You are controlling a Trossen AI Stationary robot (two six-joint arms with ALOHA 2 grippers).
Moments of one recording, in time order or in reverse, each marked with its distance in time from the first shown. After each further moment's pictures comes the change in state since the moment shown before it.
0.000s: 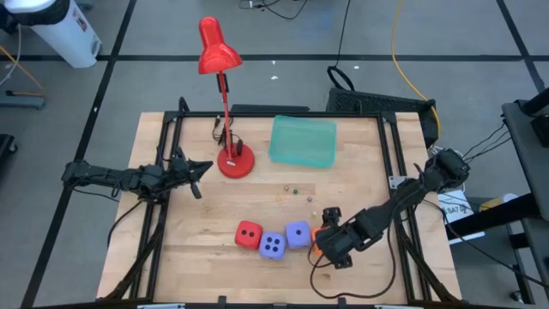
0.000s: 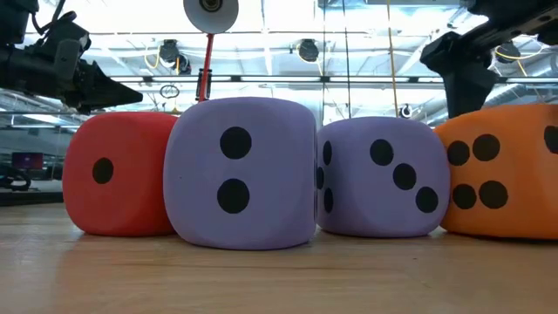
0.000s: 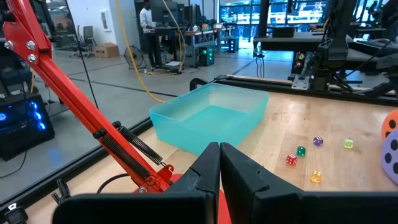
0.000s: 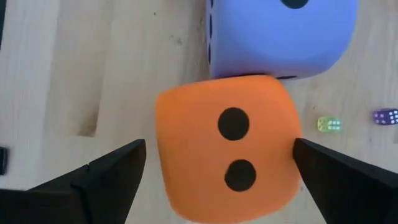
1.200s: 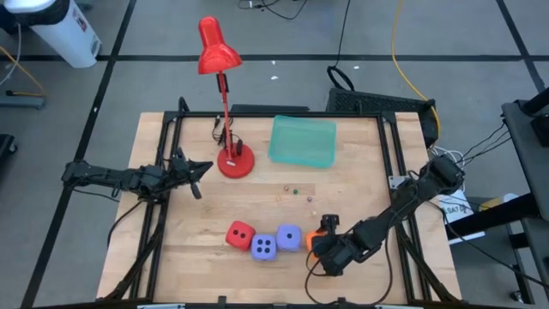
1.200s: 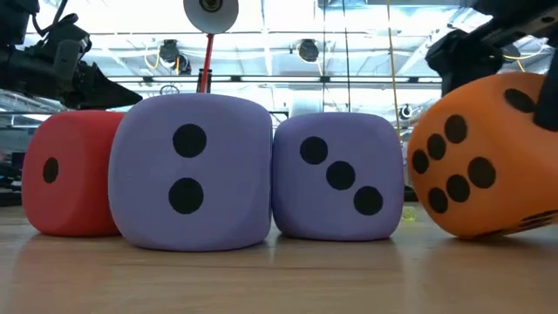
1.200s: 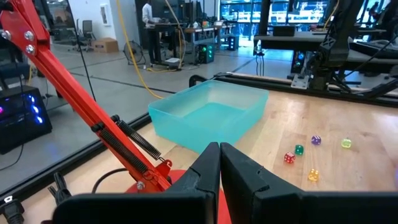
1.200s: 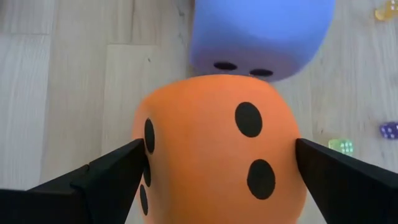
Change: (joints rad) left arm 0.000 0.000 0.000 -0.015 0.001 -0.037; right arm 0.057 0.079 -0.005 0.037 0.181 0.148
